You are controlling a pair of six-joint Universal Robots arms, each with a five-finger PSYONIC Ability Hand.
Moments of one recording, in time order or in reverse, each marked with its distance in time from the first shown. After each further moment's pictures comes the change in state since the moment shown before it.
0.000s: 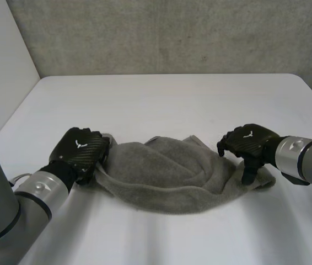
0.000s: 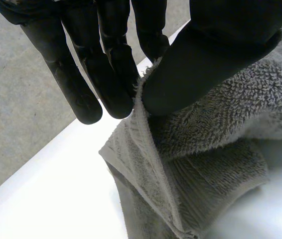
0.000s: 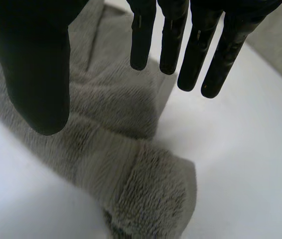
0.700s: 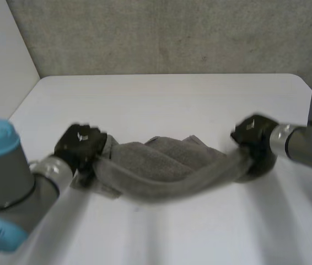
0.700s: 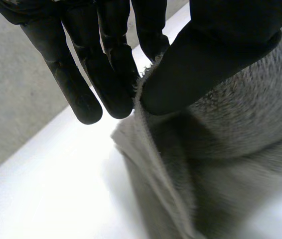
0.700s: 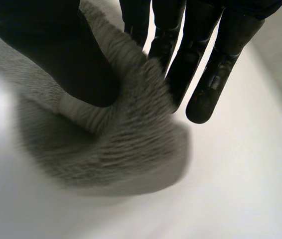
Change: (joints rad) left arm 0.052 -0.219 0.192 0.002 0.008 0.041; right arm 0.009 0.186 -0.260 -0.018 0.149 -0.158; left_hand 0.000 0.000 0.000 0.000 0.000; right_hand 0.542 0.687 0.685 0.697 0.659
